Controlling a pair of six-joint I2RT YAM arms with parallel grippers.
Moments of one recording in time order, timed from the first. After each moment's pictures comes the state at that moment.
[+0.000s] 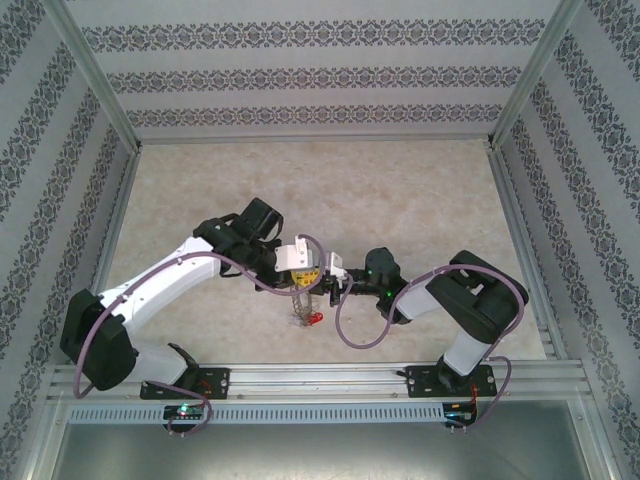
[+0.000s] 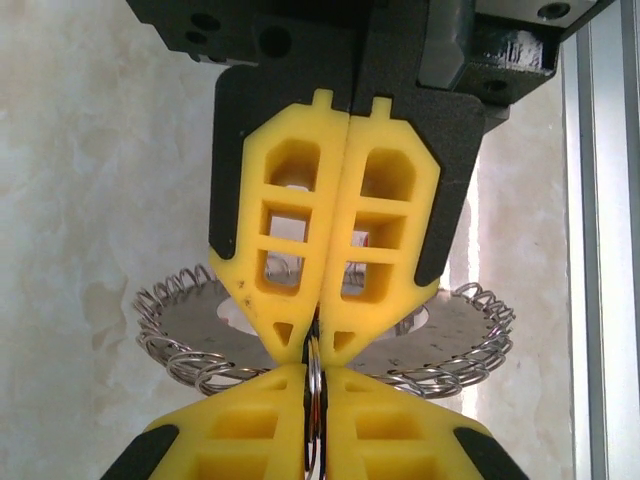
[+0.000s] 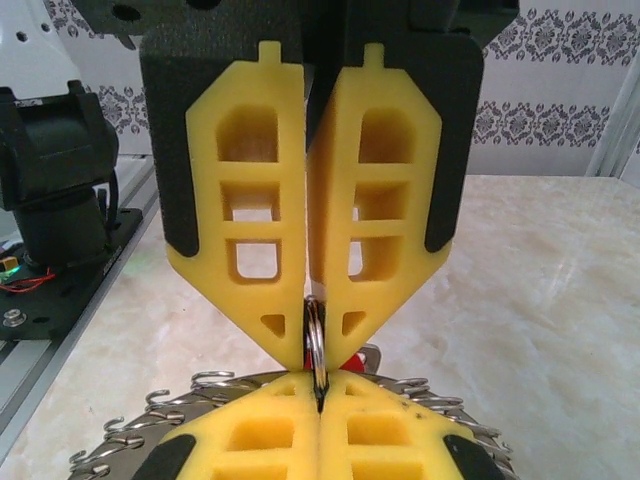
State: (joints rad) left arm -0.62 1.36 1.09 -0.86 0.44 0.75; right arm 0.73 1.69 0.41 1.21 -0.74 -0.10
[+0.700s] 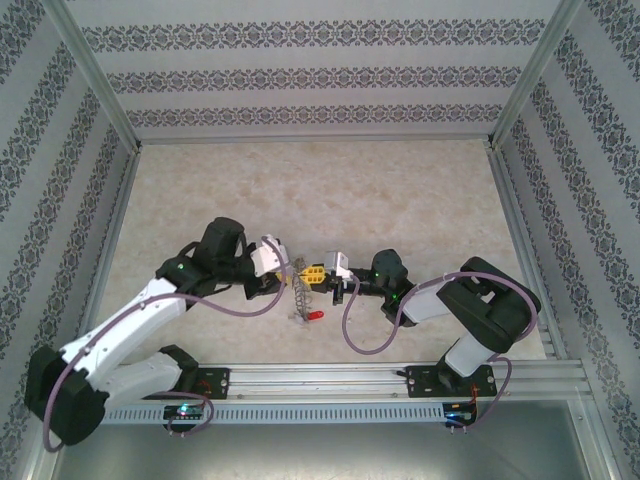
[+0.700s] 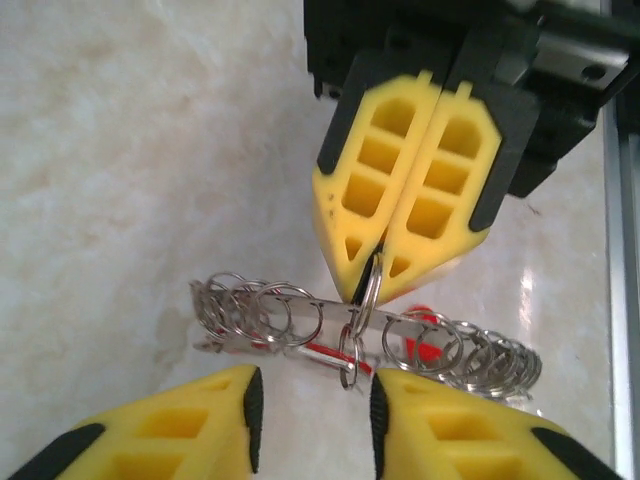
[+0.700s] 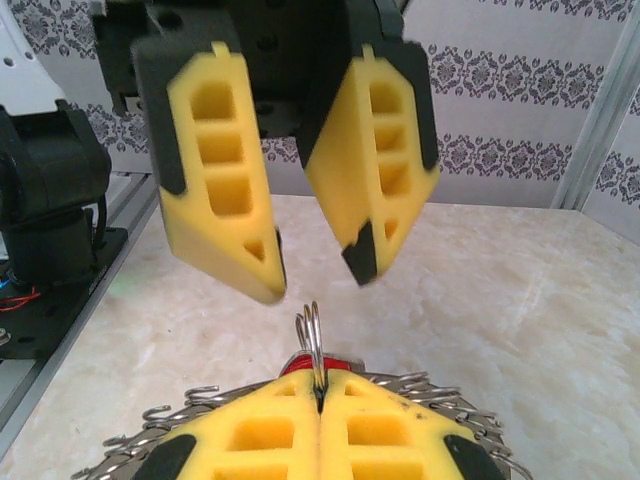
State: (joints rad) left arm -0.53 1.00 0.73 -0.44 0.50 0.51; right arm 0.73 1.62 0.37 1.23 -0.71 -0.11
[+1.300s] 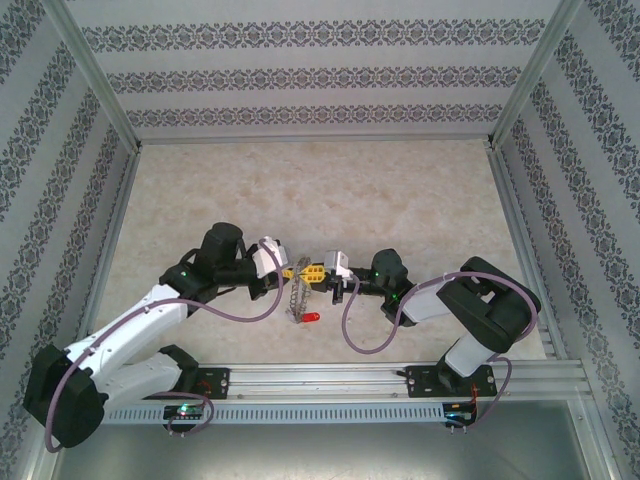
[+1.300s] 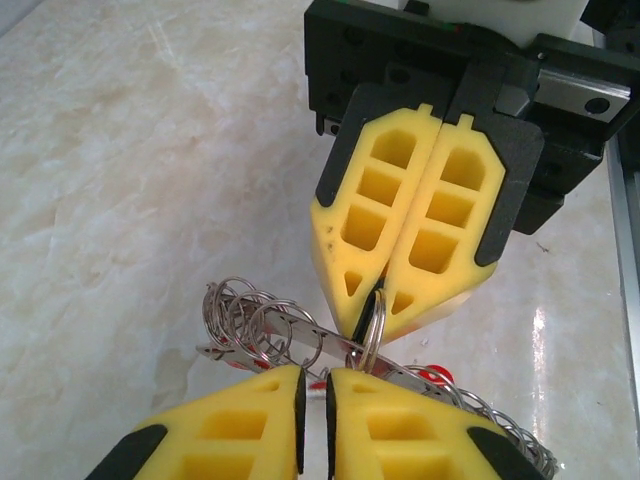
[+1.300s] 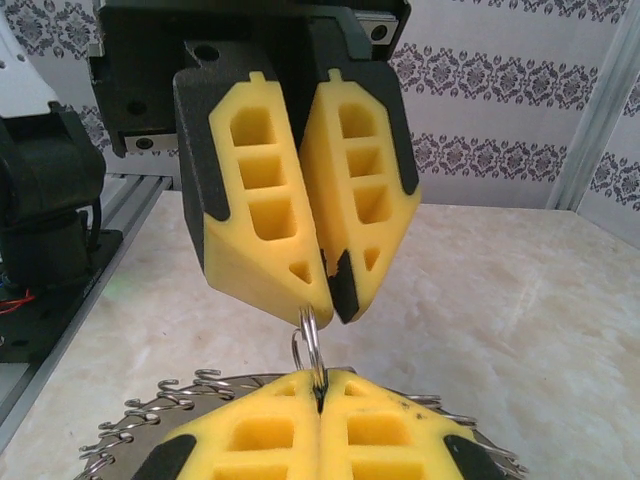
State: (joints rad) left arm -0.53 1.02 0.67 -0.28 0.54 0.48; right arm 0.73 1.62 0.38 1.23 -0.70 -0.11
